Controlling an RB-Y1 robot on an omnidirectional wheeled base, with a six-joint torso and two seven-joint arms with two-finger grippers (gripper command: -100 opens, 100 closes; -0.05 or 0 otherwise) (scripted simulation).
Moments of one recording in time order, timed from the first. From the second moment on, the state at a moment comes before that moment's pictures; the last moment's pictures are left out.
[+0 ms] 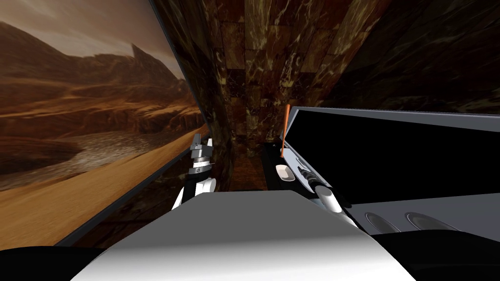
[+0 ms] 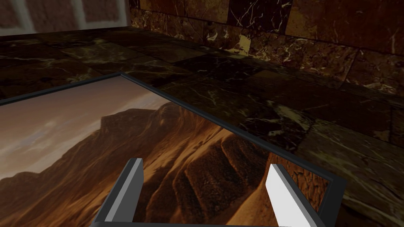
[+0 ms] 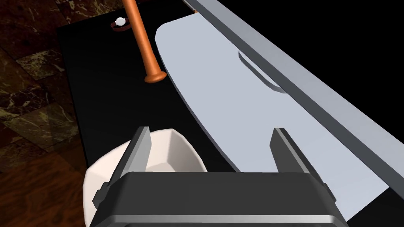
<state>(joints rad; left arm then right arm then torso) 0.47 -0.03 -0.03 -2.31 -0.04 -0.41 0.12 0.36 -0.45 -0.37 -1.38 -1.39 0.10 -0.80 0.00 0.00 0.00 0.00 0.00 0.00</state>
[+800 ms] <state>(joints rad) 0.47 -0.03 -0.03 -2.31 -0.04 -0.41 0.12 0.33 -0.46 -0.39 -1.27 -1.52 0.21 -0.86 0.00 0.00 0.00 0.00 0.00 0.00</state>
